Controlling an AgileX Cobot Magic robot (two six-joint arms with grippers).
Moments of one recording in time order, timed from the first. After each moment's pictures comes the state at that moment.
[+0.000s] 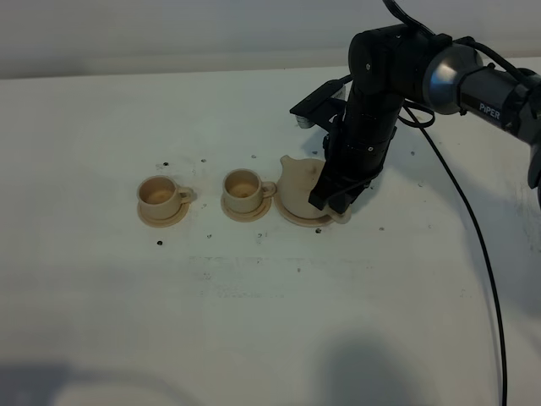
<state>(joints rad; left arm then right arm) -0.02 0.07 -0.51 -0.01 1.04 -0.04 0.47 2.26 -1.82 0.18 1.17 -0.52</state>
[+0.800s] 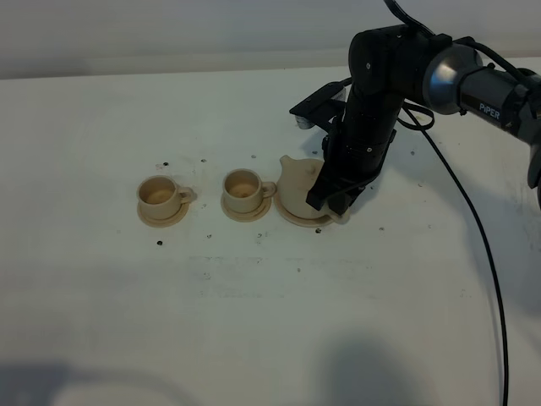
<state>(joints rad) -0.02 0.07 -0.51 -0.01 1.04 -0.04 0.47 2.26 -1.82 0.20 1.19 -0.50</state>
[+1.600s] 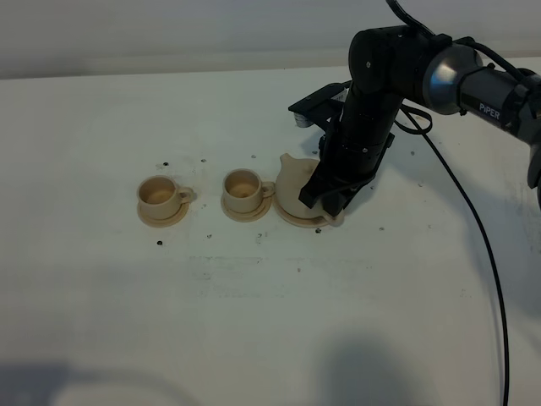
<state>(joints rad) -0.02 0.07 -0.51 -0.01 1.04 -0.04 0.47 2.26 -1.82 0.24 1.18 -0.46</state>
